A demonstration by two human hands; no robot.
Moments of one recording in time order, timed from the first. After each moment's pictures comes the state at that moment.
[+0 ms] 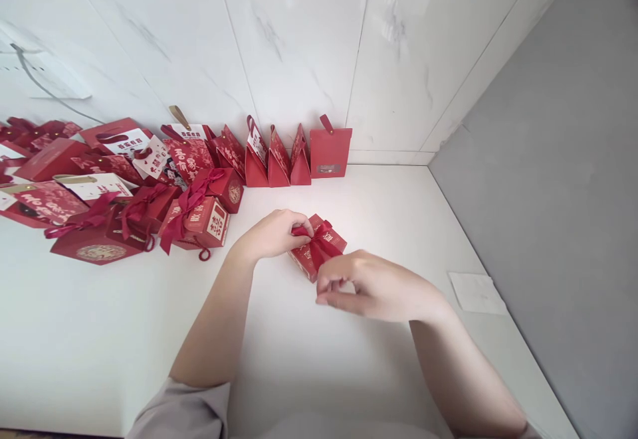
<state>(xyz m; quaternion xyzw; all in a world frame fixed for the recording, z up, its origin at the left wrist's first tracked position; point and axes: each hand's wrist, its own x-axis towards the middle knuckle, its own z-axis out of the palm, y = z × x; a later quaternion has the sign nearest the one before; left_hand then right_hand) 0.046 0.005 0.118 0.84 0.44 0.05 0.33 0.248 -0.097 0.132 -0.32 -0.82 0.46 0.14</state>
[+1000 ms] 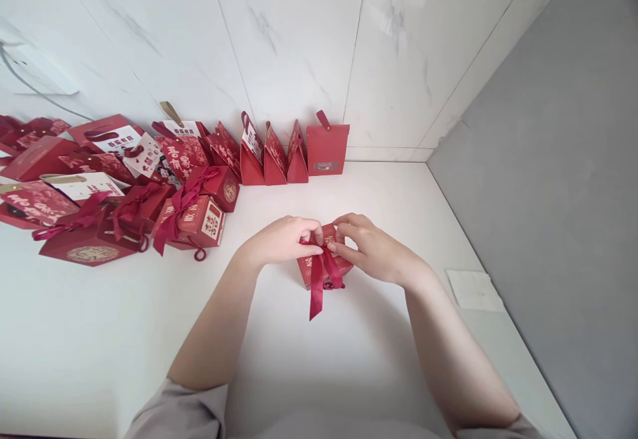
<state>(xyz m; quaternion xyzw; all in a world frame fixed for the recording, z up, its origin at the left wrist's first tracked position) 0.063 -0.005 0.123 0.83 0.41 -0.01 0.39 0.270 -0.068 0.110 -0.53 -0.74 0.36 0.18</state>
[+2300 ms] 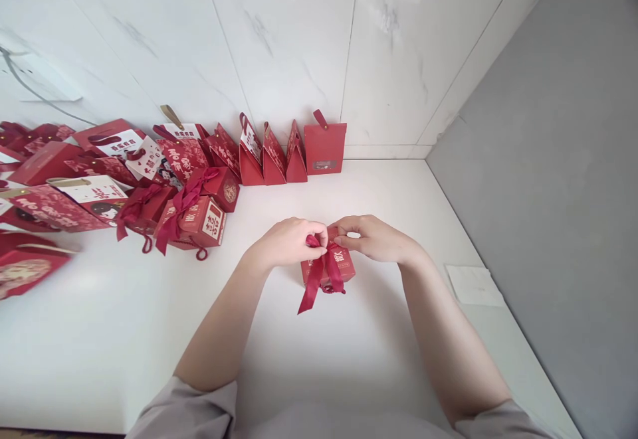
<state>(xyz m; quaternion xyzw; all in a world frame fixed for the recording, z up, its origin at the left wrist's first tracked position) 0.079 -0.015 0.123 0.85 0.42 -0.02 0.33 0.286 -0.050 0.100 -0.48 -0.71 0.48 0.19</state>
